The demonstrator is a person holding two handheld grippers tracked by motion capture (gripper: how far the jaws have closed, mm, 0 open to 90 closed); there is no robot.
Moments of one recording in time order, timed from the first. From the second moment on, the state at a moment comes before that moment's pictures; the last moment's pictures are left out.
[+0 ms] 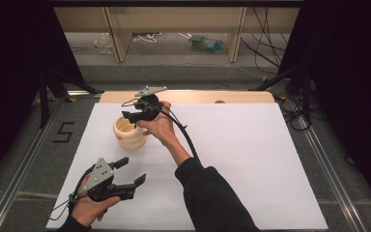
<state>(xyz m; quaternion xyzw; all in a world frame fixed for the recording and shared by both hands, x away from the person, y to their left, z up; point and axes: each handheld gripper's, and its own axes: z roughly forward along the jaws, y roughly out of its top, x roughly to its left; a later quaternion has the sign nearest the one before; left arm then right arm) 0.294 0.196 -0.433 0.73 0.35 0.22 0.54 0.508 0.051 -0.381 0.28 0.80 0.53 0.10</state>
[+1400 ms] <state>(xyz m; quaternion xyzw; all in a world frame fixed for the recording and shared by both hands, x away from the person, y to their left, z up) 0.295 0.198 -0.433 0.73 0.35 0.23 0.54 0.466 -0.029 -0.344 0.27 0.79 0.54 0.13</state>
